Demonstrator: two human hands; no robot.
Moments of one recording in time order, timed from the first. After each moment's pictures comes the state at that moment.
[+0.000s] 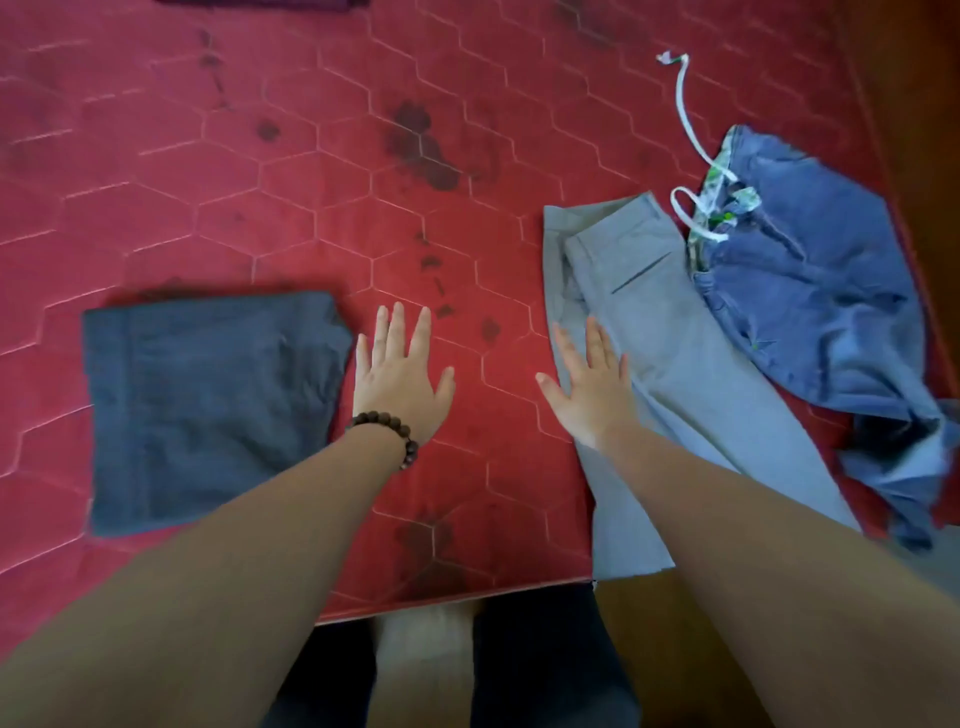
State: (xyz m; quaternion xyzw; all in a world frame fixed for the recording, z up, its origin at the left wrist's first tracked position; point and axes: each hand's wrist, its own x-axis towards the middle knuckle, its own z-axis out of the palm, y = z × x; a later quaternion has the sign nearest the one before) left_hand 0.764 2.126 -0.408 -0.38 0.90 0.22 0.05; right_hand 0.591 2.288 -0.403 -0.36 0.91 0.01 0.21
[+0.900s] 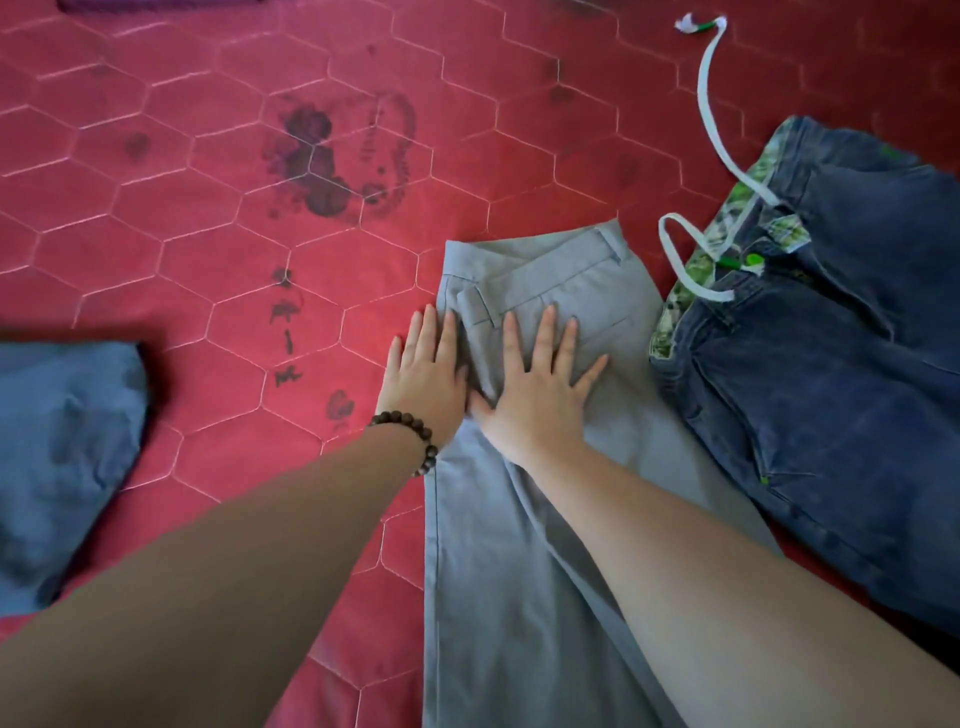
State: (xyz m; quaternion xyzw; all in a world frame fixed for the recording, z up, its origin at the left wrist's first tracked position) left_hand 0.506 2.179 -0.505 -0.42 0.89 0.16 0.09; right_hand 0.407 2.265 -0.506 -0.44 0.88 0.00 0.18
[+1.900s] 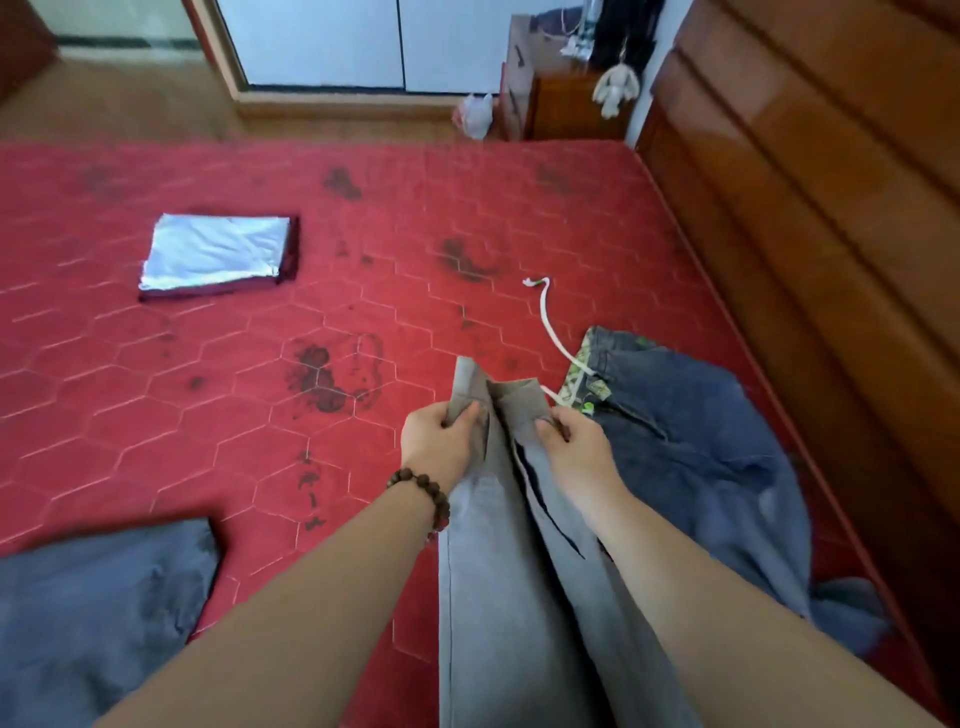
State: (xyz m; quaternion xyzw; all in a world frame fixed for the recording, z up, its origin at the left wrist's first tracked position) left_hand 0.467 2.201 -0.249 -0.46 0.66 0.56 -0.19; right_hand 0.366 2.322 -0.234 -0.22 0.84 -0.44 0.24
